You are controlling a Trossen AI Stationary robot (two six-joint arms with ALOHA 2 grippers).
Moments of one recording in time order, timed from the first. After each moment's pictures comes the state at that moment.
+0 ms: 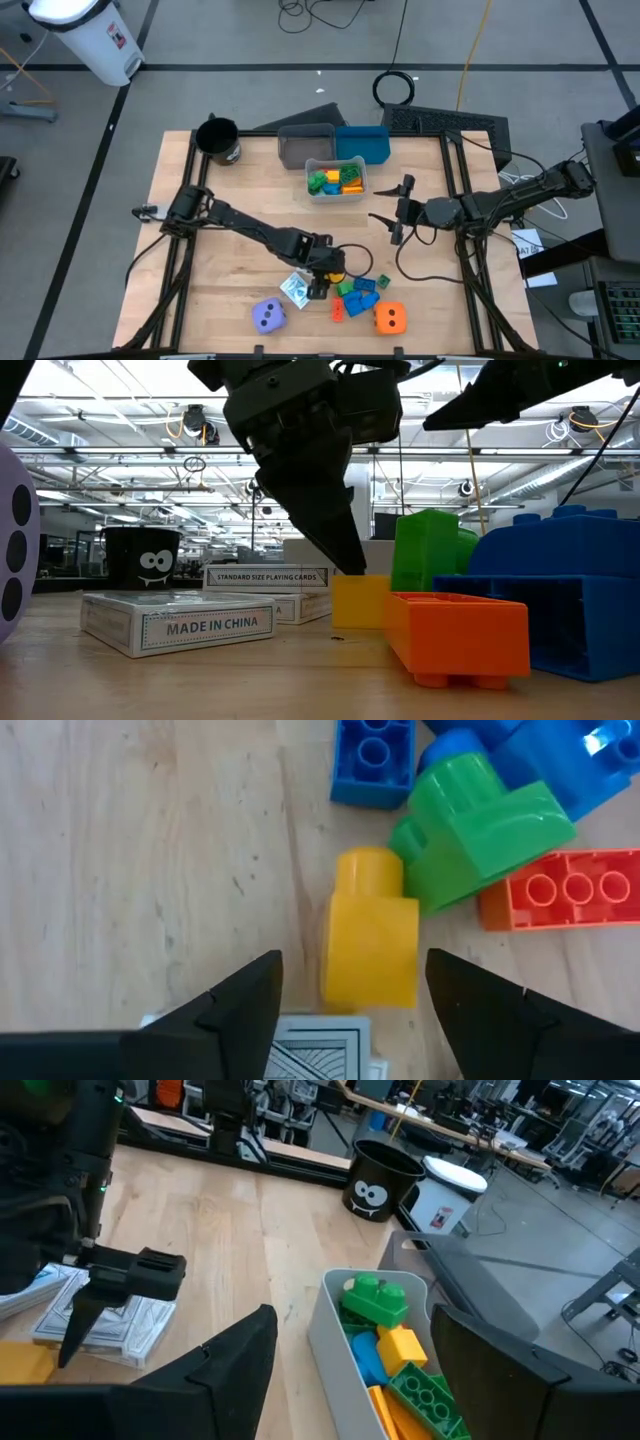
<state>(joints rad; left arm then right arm) -0.28 2.06 1.46 -0.43 0.03 -0.16 0.25 0.94 0.56 0.10 0.55 -0.15</state>
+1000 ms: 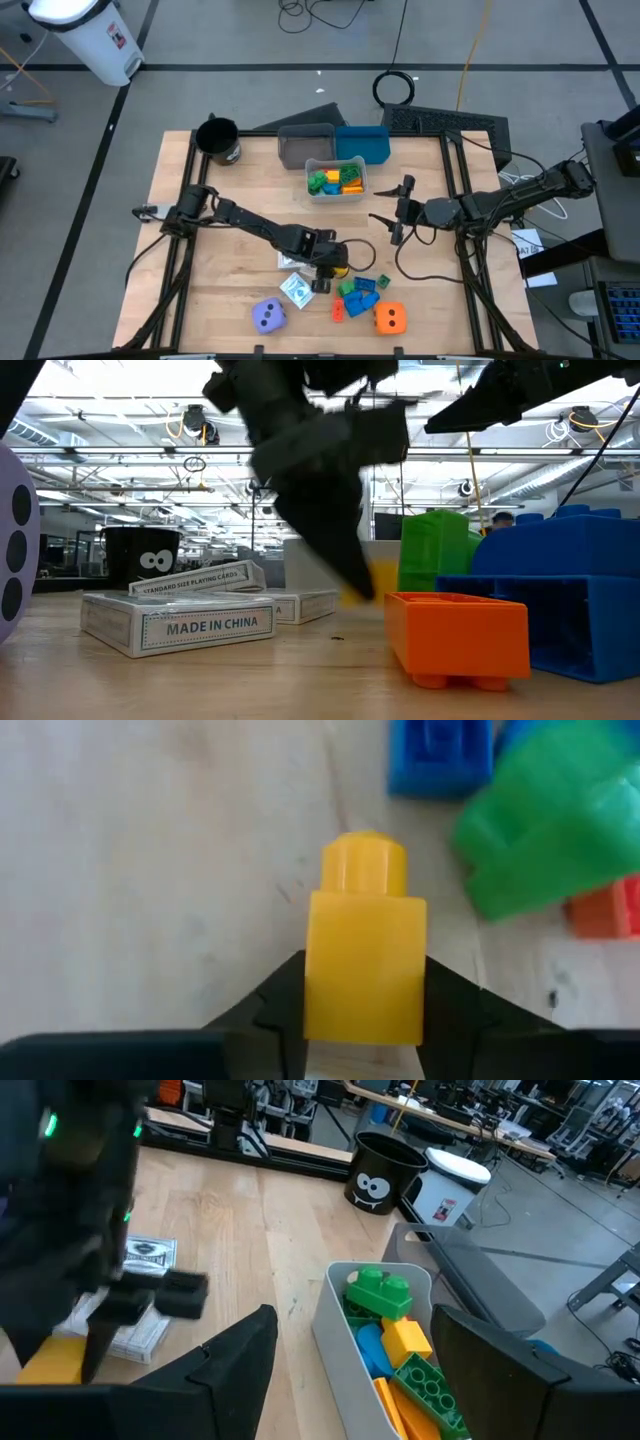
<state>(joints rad) -0.24 2.10 1.46 -0.39 0.00 -0.10 0.25 0.94 0.56 0.07 0.55 -0.11</state>
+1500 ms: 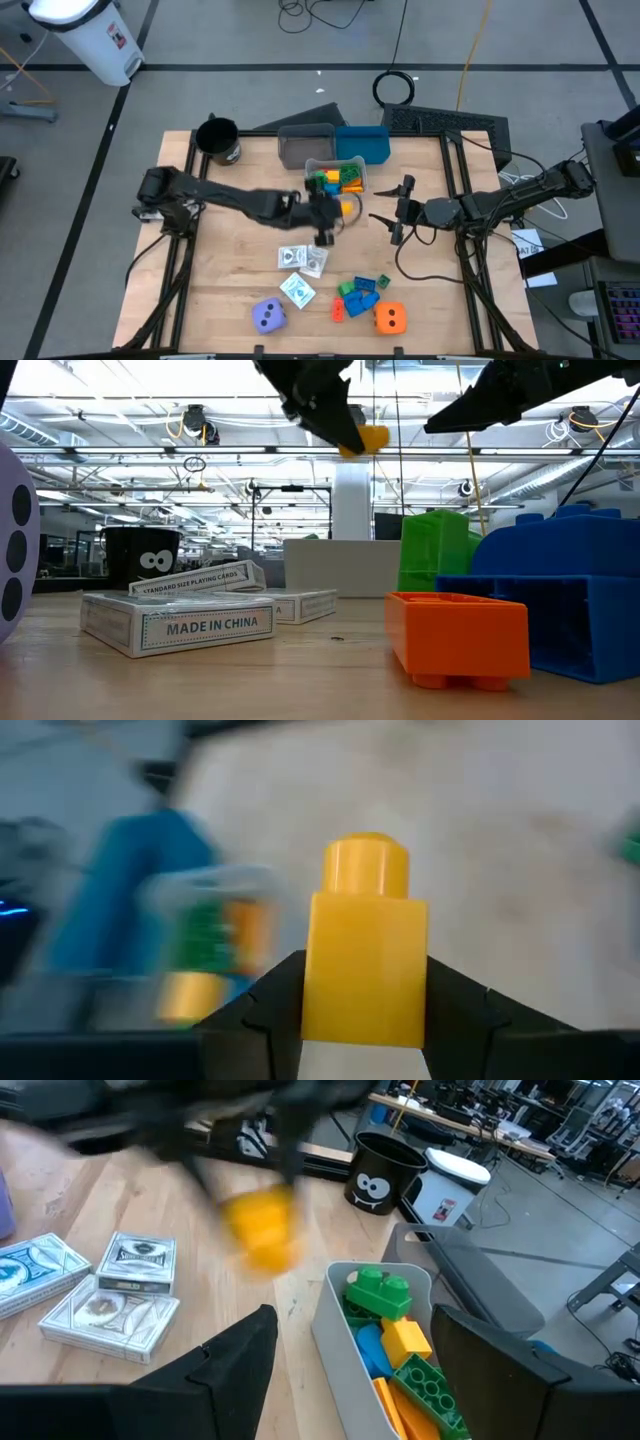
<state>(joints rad) -0.13 1.79 1.46 -0.44 -0.46 0.04 0.25 0.94 0.56 0.08 0.55 -0.12</state>
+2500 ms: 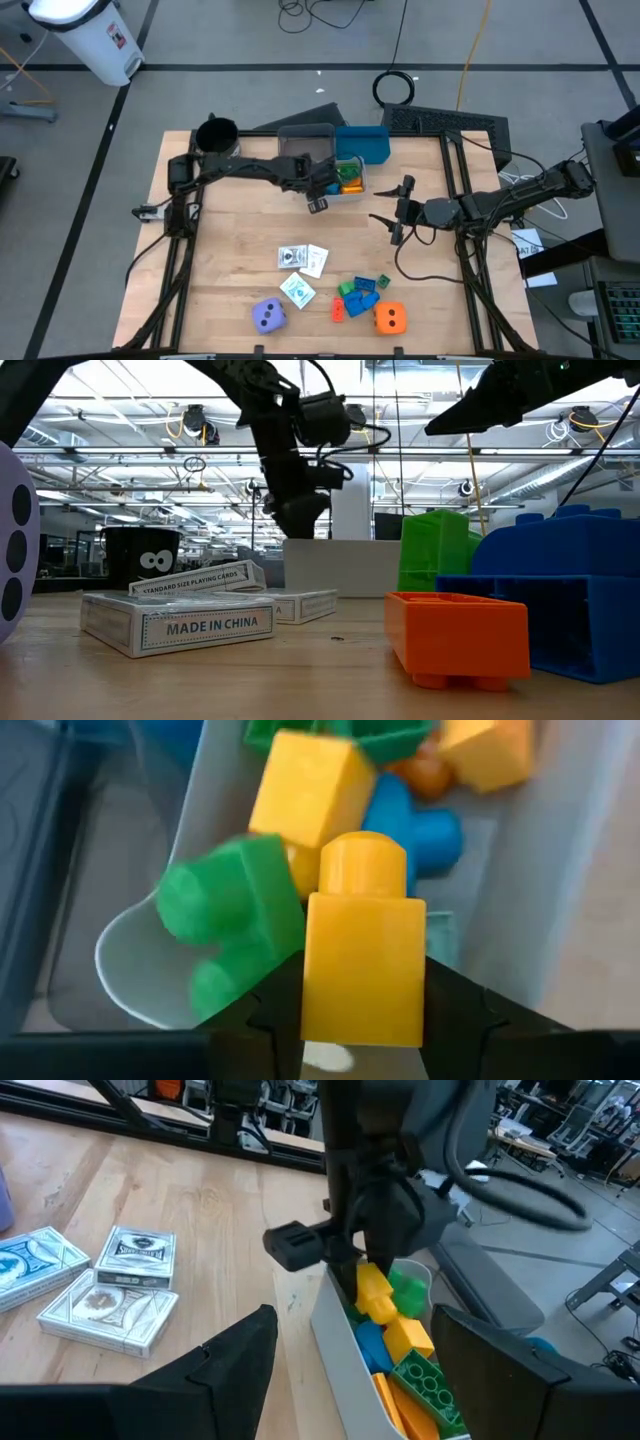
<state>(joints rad) 0.20 1.96 1.46 -0.67 -0.28 -0.04 0.25 0.94 0.56 0.07 0.55 -0.12</state>
